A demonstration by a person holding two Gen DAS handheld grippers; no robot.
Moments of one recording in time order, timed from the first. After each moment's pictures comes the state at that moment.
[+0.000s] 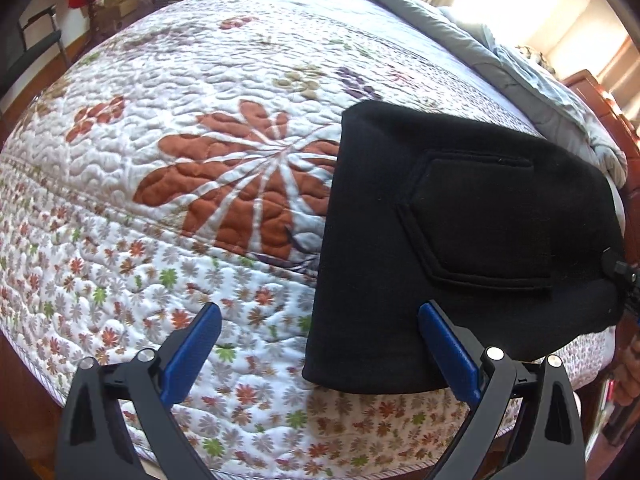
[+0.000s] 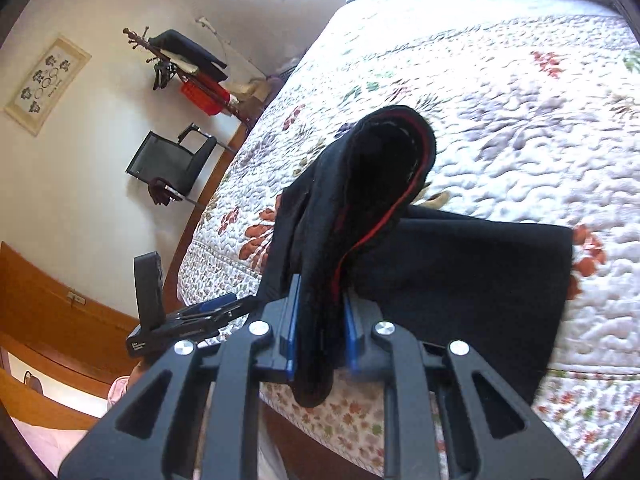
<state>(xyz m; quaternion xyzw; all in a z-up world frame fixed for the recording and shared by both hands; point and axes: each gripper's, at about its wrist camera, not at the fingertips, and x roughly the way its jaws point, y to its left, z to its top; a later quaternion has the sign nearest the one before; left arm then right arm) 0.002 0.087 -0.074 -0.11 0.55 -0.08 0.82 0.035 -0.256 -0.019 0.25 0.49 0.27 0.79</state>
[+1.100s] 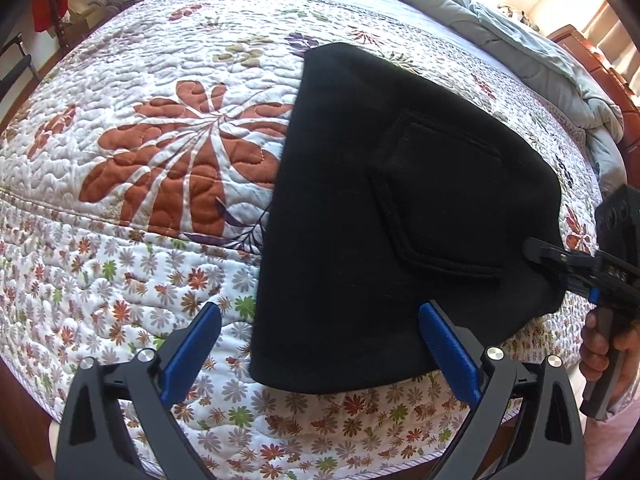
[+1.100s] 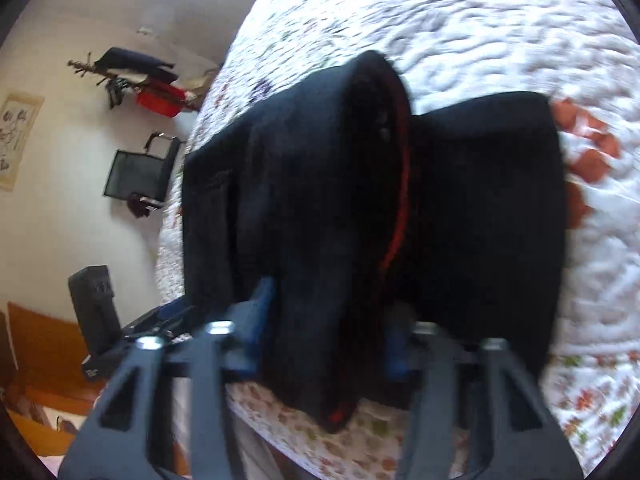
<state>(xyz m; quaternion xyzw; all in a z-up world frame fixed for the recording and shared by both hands) 0.009 0.037 -0.094 -0.06 0.58 -0.11 0.80 0.055 -0.269 -0.132 0.32 0.56 0.24 0.73</state>
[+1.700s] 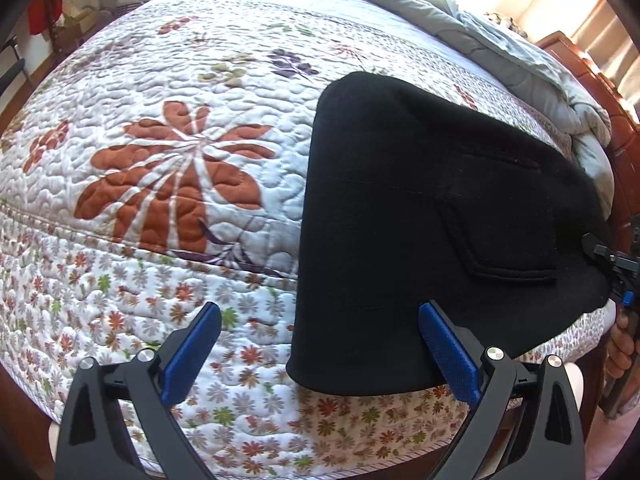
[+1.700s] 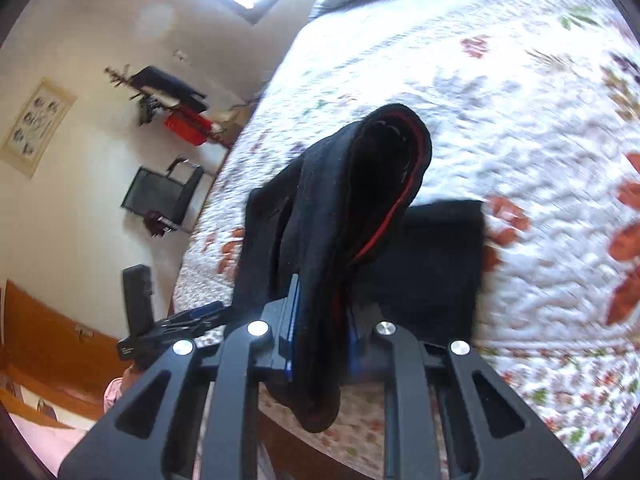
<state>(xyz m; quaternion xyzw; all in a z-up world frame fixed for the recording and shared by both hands) 0.012 0.036 -0.074 -0.07 0.57 -0.13 0.81 0.014 -0.333 -0.062 0.31 0.49 0.22 0.79</state>
